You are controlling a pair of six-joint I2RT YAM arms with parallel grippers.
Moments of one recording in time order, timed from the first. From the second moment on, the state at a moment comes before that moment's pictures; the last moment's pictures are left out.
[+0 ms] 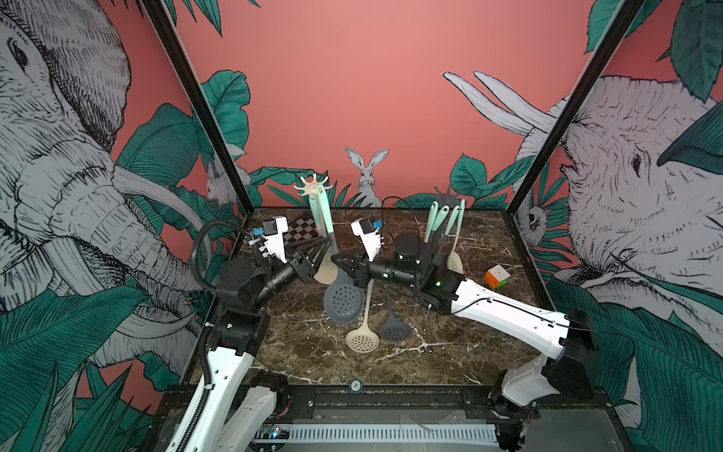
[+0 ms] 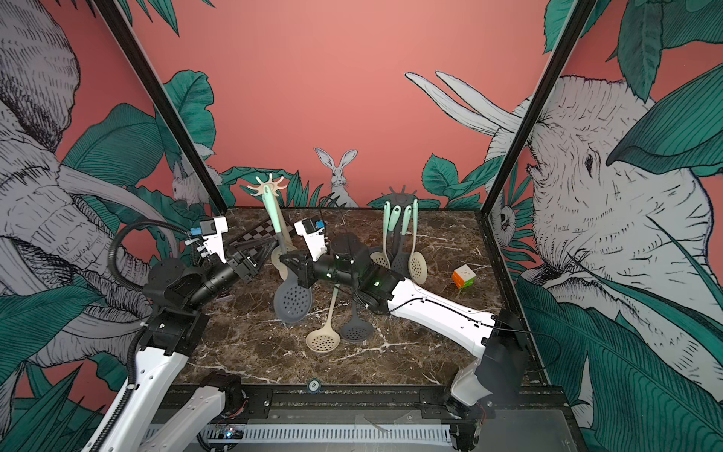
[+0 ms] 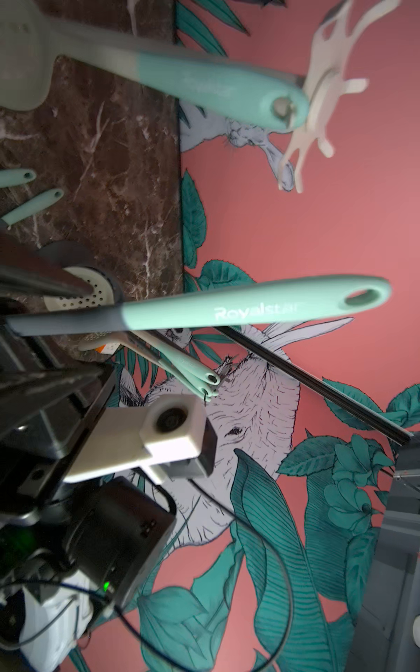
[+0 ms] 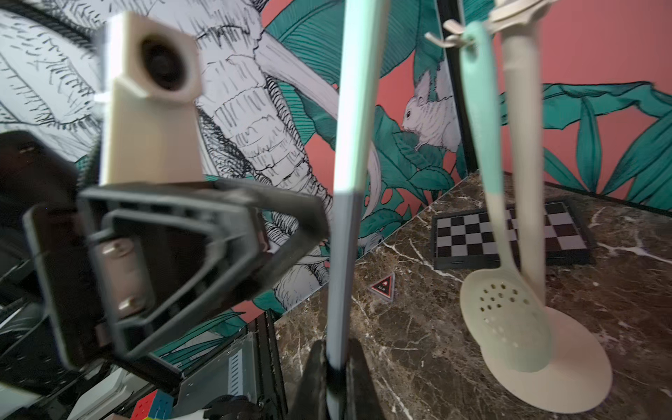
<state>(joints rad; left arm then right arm) -0.22 0.71 0.84 0.02 0.61 -0.63 0.96 1.52 1.32 0.10 -0.26 0.41</state>
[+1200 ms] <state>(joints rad) -0.22 0.85 0.85 0.11 0.66 -0.59 0.84 1.55 1.16 0.42 -0.79 0.56</state>
